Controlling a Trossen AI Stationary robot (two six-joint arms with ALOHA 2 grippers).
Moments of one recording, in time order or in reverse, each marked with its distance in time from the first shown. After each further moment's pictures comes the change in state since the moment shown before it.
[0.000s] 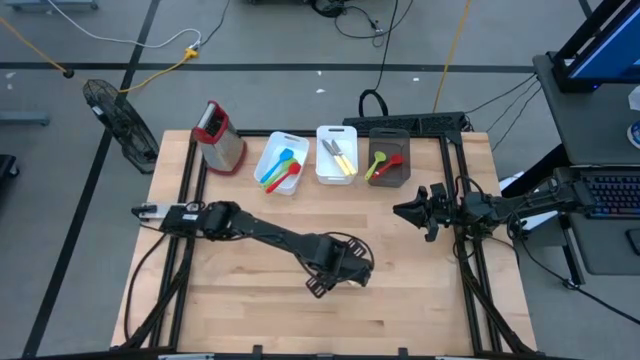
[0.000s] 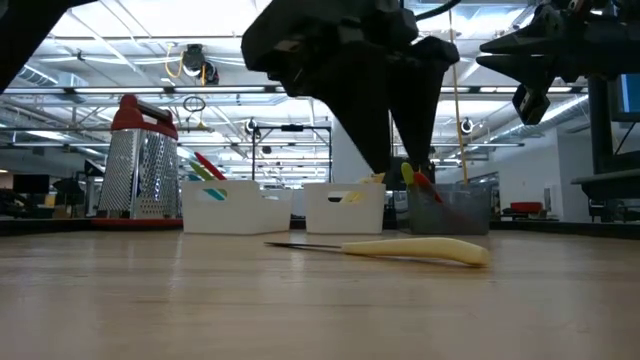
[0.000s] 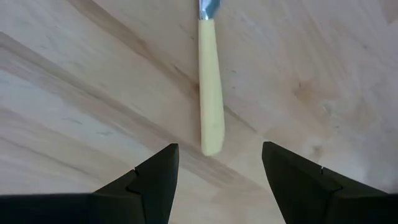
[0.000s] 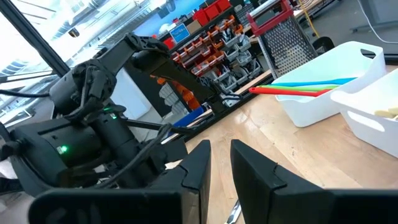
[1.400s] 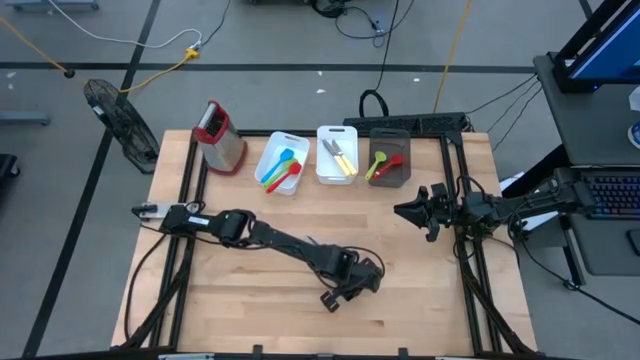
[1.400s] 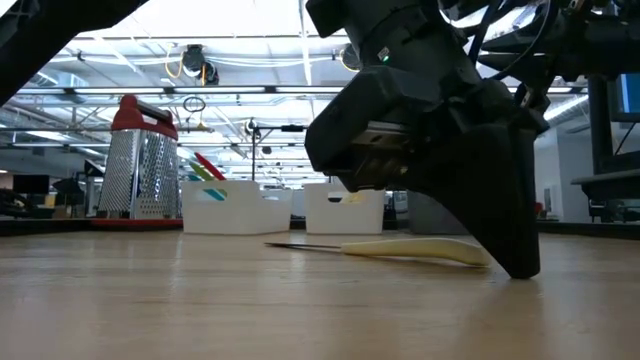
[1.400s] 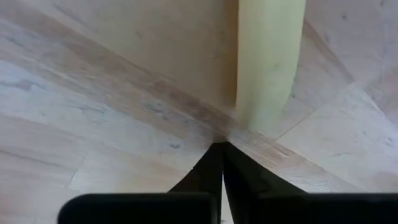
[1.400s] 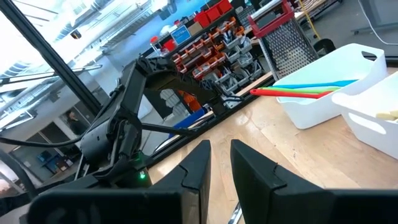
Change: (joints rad) left arm 0.006 0.227 0.004 0.321 0.219 0.042; right arm 0.000 -0.007 0.000 0.000 -0.001 -0.003
